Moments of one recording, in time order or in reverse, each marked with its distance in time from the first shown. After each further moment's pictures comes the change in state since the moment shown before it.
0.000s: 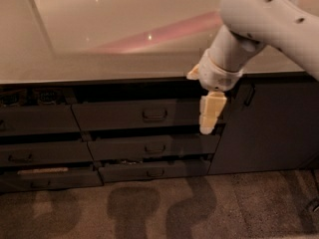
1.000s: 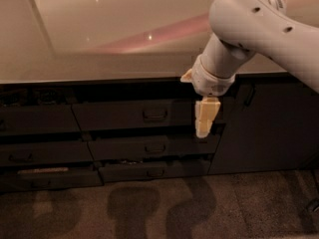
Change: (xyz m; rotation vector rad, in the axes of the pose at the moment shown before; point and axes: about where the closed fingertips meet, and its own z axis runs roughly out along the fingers) arm -0.015 0.000 0.016 0.017 0.017 -0.071
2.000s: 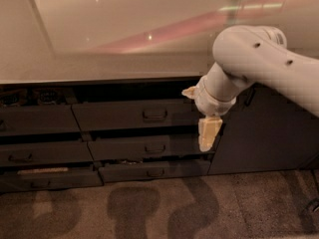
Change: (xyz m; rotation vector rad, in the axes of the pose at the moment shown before) arm 0.022 0.017 0.041 0.050 0.004 -0.065
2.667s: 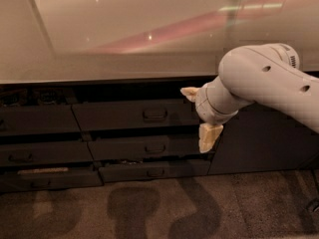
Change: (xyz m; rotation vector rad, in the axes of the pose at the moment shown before) arm -0.005 0.001 -0.006 0.189 0.026 -0.112
